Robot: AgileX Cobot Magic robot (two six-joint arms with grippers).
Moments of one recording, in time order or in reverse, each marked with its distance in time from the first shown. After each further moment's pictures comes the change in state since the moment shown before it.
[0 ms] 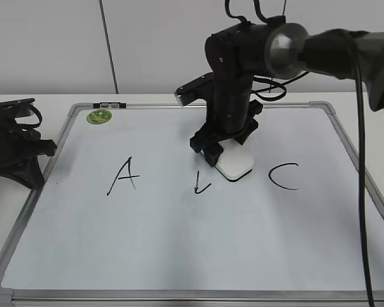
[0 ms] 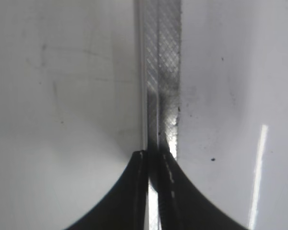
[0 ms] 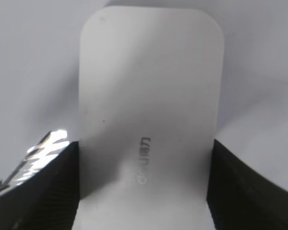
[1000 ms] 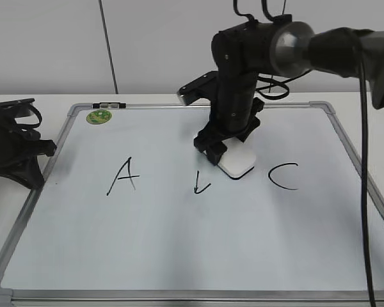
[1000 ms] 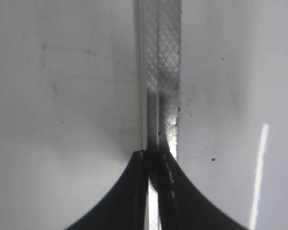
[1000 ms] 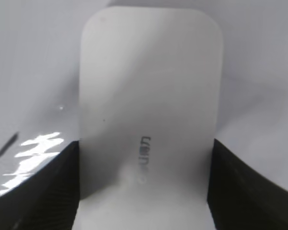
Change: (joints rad) left arm 0.000 0.000 0.000 0.004 0.000 0.000; right arm -0.004 0.000 -0.002 0.043 0.002 -0.087
